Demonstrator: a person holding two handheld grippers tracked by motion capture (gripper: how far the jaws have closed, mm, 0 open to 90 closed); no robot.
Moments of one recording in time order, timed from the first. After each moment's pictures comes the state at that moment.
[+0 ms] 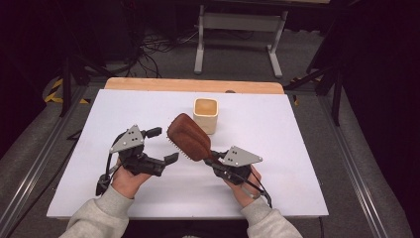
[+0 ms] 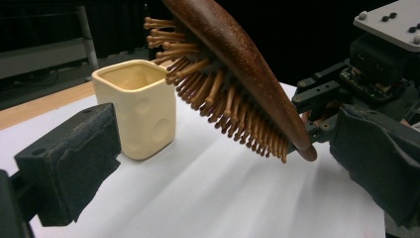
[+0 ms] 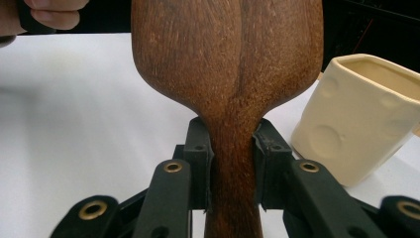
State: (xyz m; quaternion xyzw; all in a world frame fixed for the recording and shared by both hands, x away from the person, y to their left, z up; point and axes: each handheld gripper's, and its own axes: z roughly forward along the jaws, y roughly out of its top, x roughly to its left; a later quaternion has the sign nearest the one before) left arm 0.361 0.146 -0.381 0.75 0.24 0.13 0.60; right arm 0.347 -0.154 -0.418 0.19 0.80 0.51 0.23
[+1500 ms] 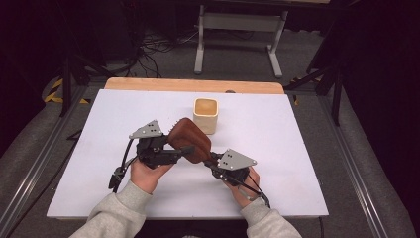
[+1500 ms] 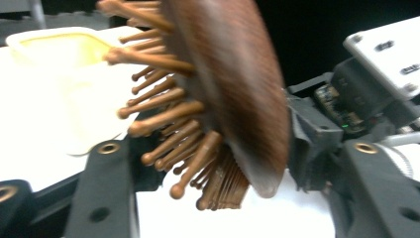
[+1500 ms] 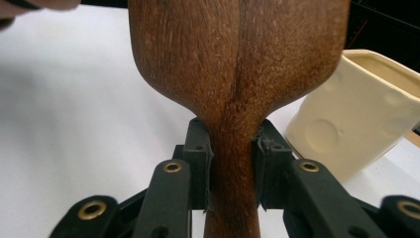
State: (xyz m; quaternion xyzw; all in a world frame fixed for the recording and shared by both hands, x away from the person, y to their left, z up) left arm 0.378 0.116 -0.380 0.76 0.25 0.02 0.60; right arm 0.346 -0.148 -0.426 0.17 0.82 0.48 0.27
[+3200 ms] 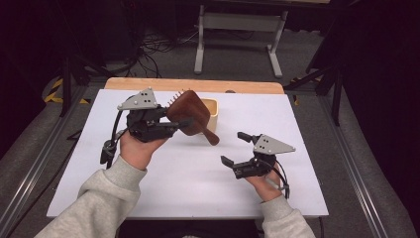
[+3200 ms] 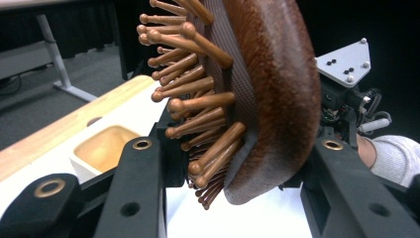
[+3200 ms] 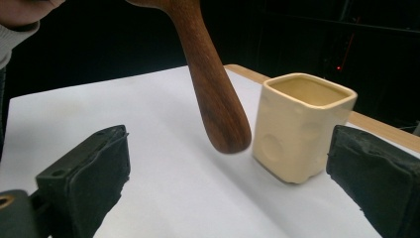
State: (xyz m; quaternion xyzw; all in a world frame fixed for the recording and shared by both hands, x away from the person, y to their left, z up) left arm 0.387 0.120 -0.283 0.78 0.20 0.10 0.59; right arm 0.360 -0.215 -0.394 0.23 0.75 0.58 0.21
